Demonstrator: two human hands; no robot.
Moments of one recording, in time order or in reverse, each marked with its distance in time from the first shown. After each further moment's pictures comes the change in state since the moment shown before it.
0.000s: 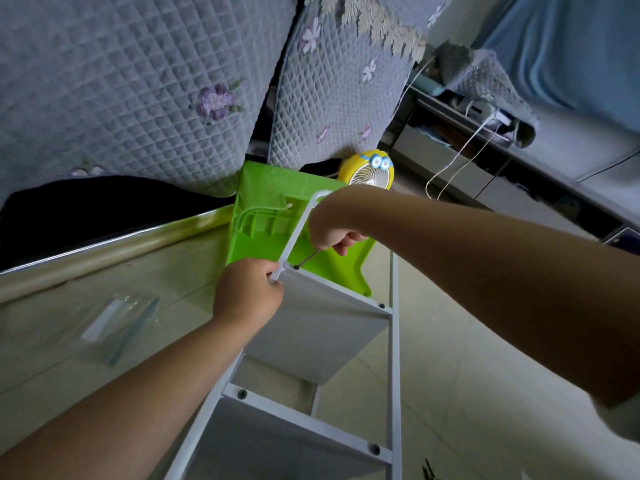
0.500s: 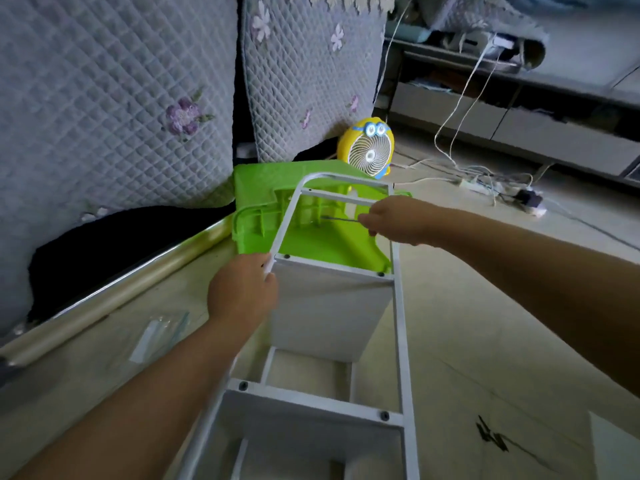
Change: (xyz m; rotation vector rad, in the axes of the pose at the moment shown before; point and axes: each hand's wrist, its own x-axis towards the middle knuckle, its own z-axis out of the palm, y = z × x) left_hand -0.011 0.020 -0.015 0.365 0.023 0.113; right_hand -0.011 0.072 0.103 0.781 0.402 0.042
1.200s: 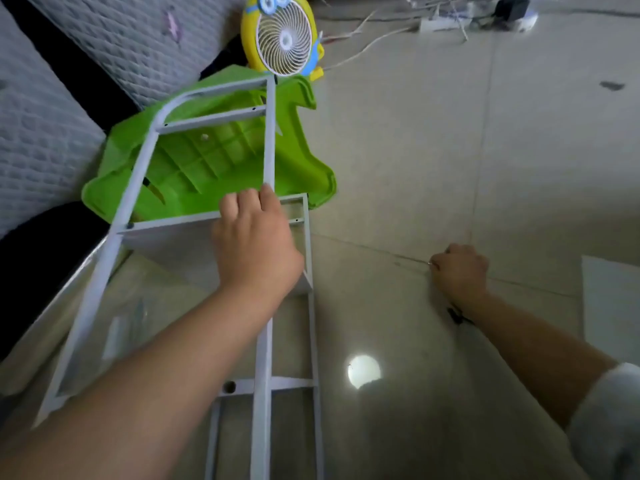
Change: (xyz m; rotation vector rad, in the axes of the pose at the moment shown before) left_hand -0.041 0.158 0.088 0.573 -0.192 0.291; right_hand -0.048 0.268 0.290 0.087 0.142 0.553
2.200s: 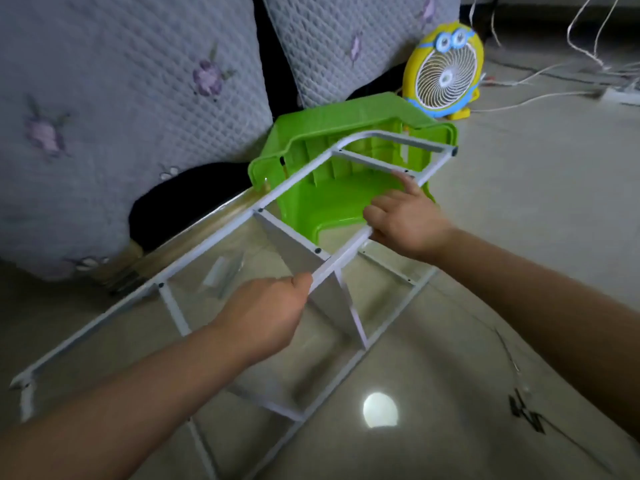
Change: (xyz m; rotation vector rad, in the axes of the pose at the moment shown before) left_hand -0.081 -0.072 -0.029 0.275 -0.263 0.011; right_hand -0.002 -0.198 -0.172 -0.034 0.696 -1.457
